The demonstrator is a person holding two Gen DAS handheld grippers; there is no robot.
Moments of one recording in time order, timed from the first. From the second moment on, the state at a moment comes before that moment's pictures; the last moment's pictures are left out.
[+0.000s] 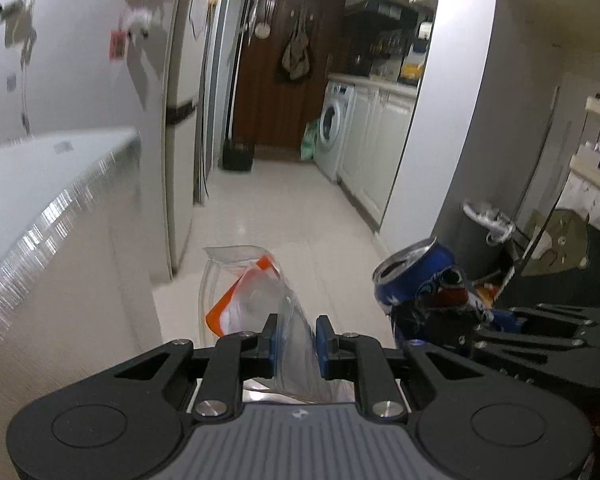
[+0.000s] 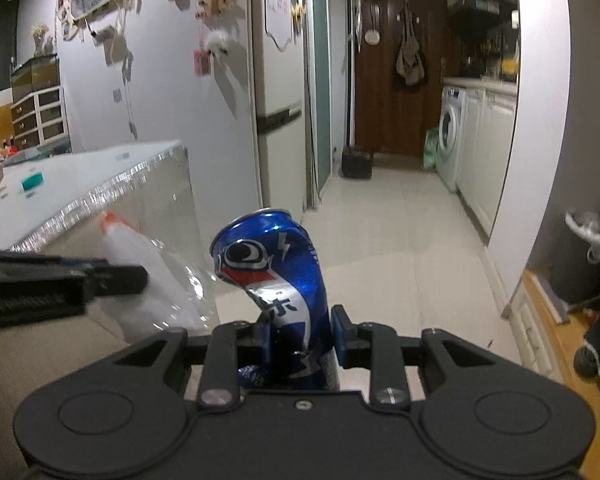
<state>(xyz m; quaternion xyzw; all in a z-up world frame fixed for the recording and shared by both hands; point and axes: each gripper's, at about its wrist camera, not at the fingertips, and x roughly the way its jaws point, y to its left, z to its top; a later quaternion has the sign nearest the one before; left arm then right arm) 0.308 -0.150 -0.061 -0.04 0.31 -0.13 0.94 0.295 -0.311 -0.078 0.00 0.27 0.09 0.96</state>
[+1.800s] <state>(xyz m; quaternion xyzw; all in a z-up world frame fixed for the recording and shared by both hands) 0.444 -0.121 -0.444 -0.24 0.63 -0.07 0.74 0.499 -0.245 -0.398 -0.11 0.54 0.14 0.82</state>
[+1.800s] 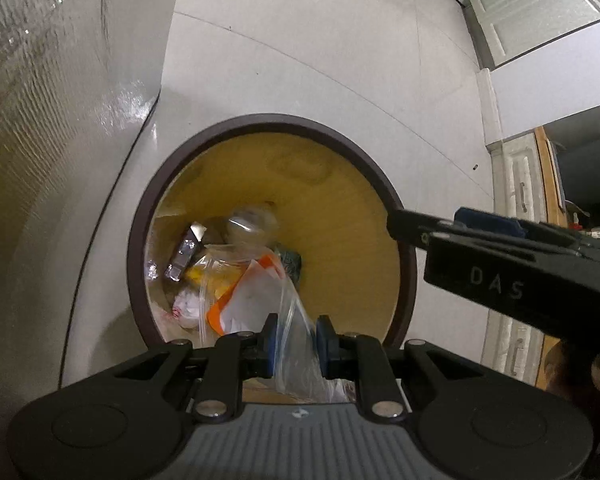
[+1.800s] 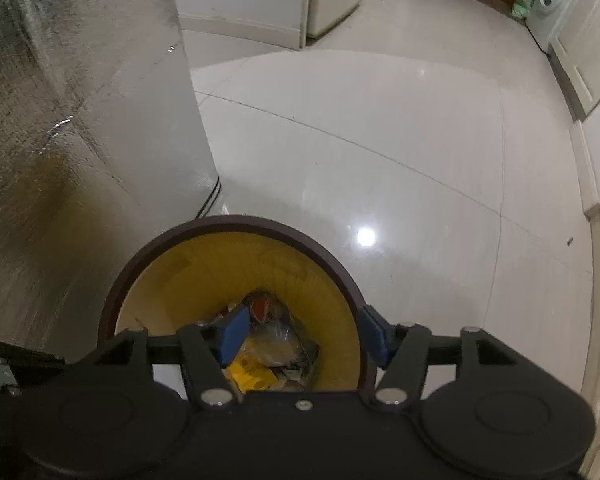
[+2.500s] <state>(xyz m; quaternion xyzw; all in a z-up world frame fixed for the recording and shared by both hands) 0.452 -0.134 -0.449 -0.18 0.68 -0.05 0.71 0.491 -0.276 -0.414 -0.06 0.61 0.16 0.77</state>
